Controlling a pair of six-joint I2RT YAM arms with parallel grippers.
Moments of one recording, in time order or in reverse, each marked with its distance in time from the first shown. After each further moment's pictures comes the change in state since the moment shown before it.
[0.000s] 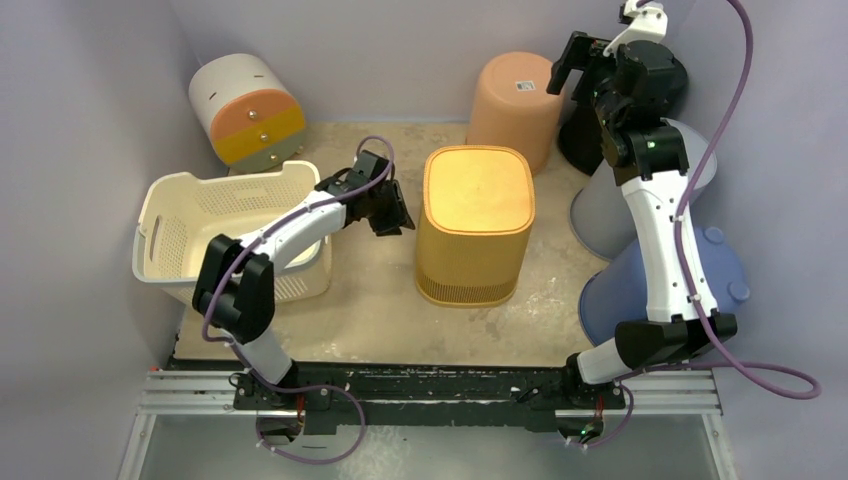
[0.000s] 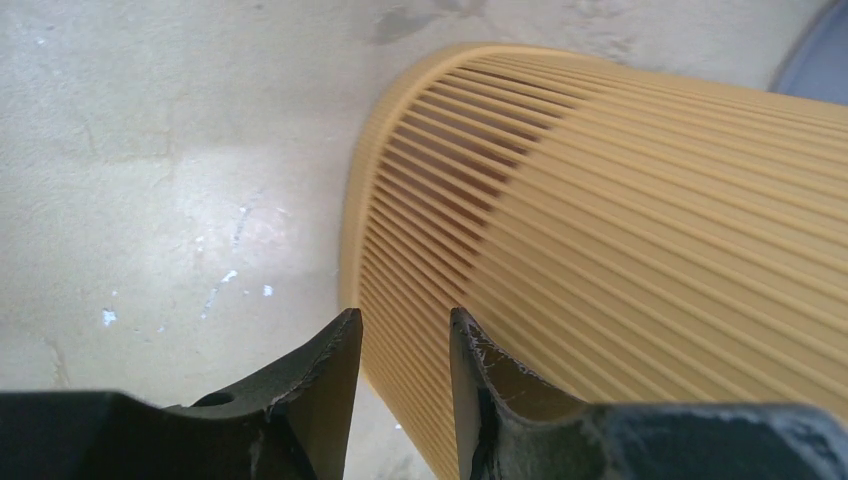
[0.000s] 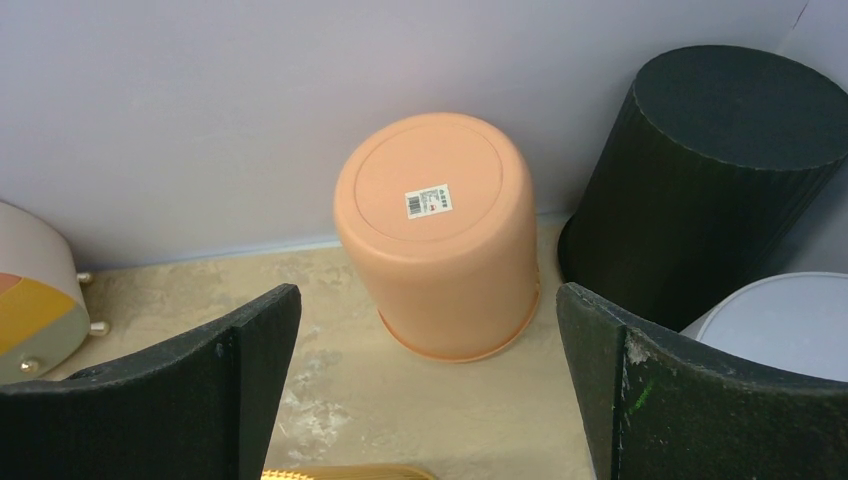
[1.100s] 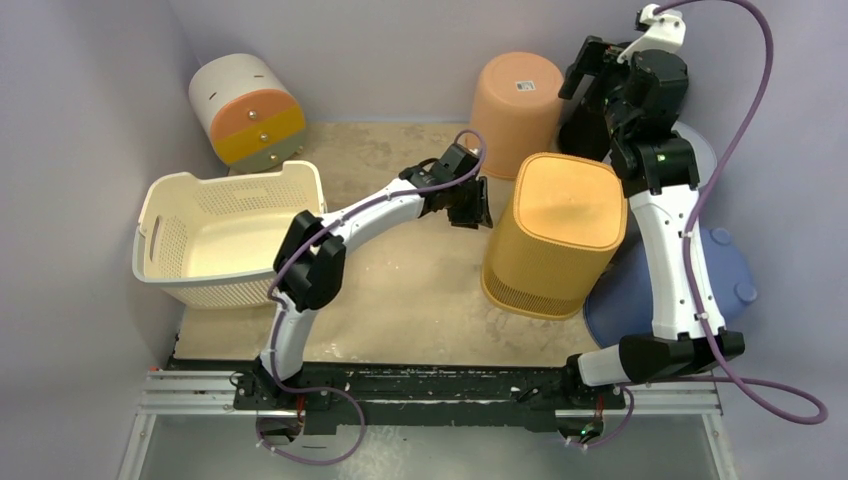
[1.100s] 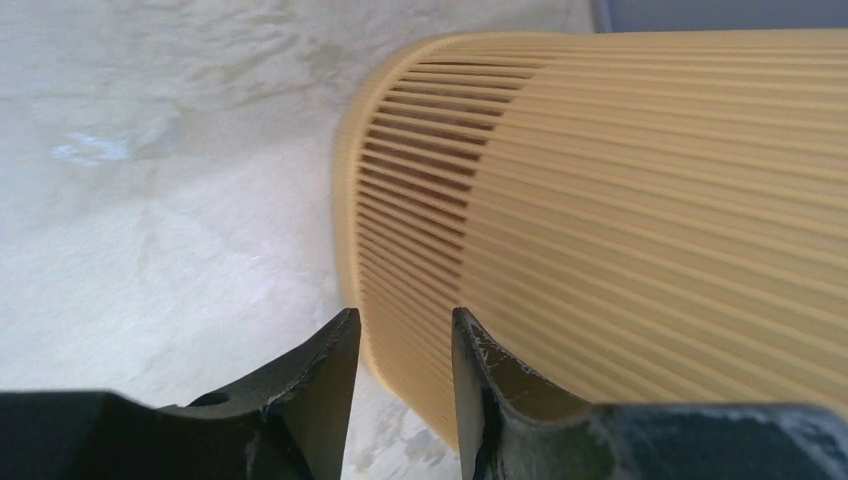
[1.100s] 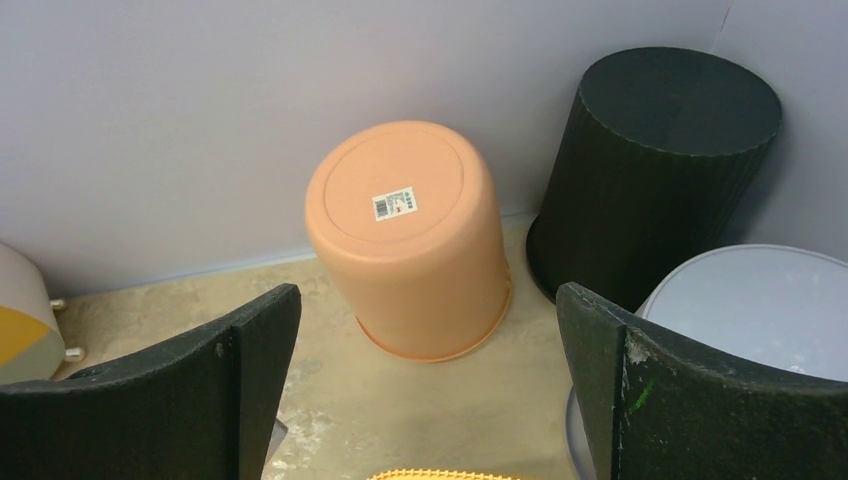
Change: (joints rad) left arm -0.261 0.410 0.546 0.018 0.110 0.063; right arm -0.014 -0.072 -0.052 0.000 0.062 -0.001
